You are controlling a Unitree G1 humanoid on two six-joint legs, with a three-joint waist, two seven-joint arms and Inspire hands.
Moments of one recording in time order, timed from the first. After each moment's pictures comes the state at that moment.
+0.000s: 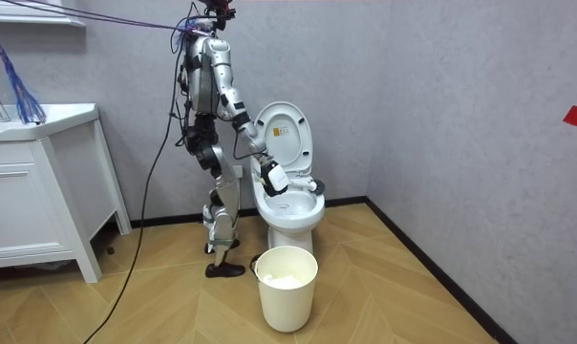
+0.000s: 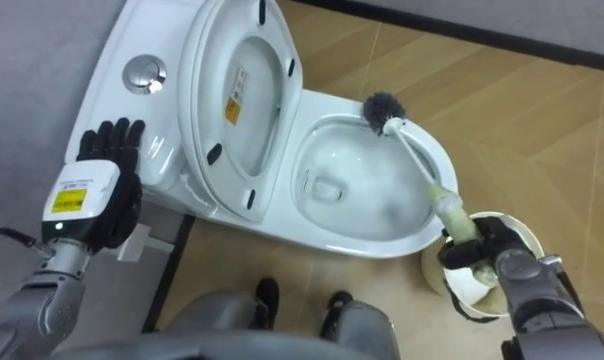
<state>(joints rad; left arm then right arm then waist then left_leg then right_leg) 0.31 0.54 -0.26 0.26 0.90 -0.06 0.41 -0.21 -0.50 0.14 1.25 -0.17 -0.07 0.05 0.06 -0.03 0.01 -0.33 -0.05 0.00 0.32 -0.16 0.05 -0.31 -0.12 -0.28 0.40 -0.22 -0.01</state>
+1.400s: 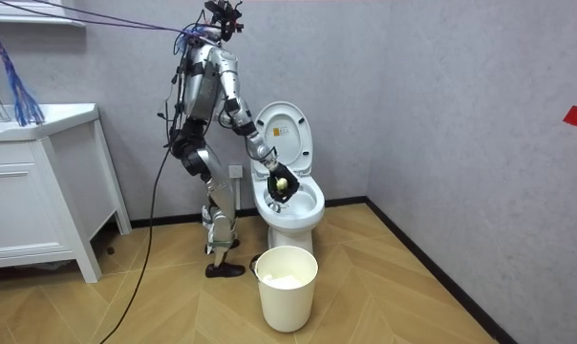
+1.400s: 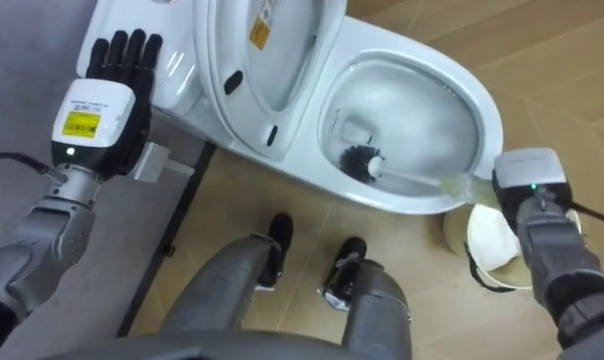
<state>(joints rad) 0.00 0.57 -0.42 0.33 0.89 -0.02 0.53 -0.17 -0.70 0.59 0.96 -0.94 0.13 -0.27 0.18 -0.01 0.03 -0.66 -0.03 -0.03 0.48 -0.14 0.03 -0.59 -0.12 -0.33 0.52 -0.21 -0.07</state>
